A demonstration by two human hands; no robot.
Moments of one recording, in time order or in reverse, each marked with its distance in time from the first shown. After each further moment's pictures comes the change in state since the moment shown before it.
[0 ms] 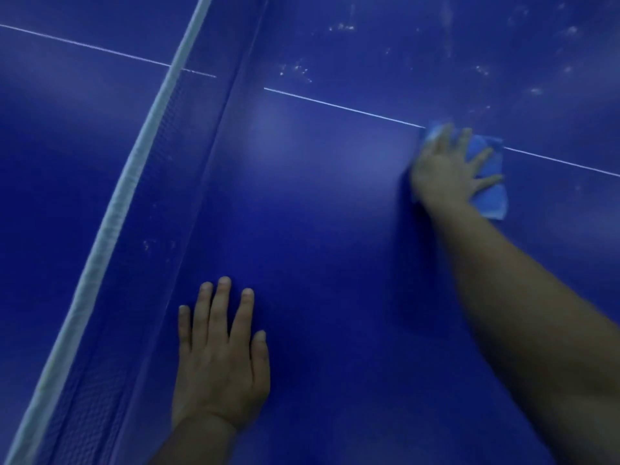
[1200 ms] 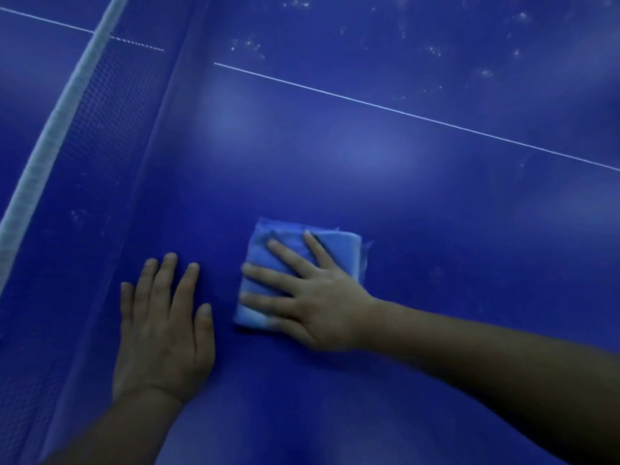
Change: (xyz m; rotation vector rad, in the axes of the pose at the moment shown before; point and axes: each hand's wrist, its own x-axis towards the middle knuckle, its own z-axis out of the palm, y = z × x) left_hand 0.001 0.007 -0.006 -0.078 0.028 -0.033; right_hand -0.187 0.076 0.025 -0.139 -0.273 -1.527
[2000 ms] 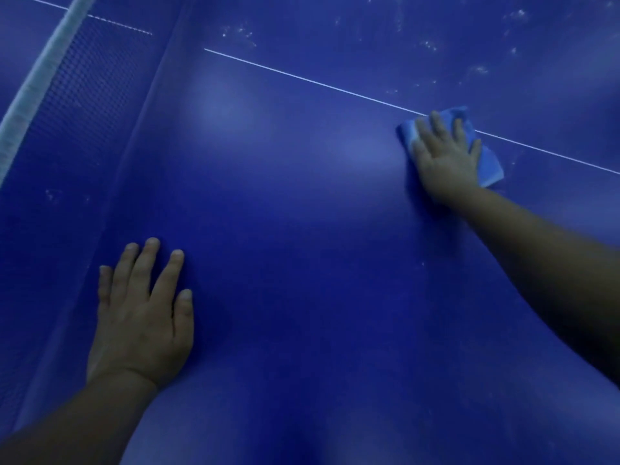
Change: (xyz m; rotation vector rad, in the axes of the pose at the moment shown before) left_hand -0.002 -0.004 0.003 0.040 -0.021 -0.003; right_hand -0.055 0.235 -0.053 0.027 0.152 1.014
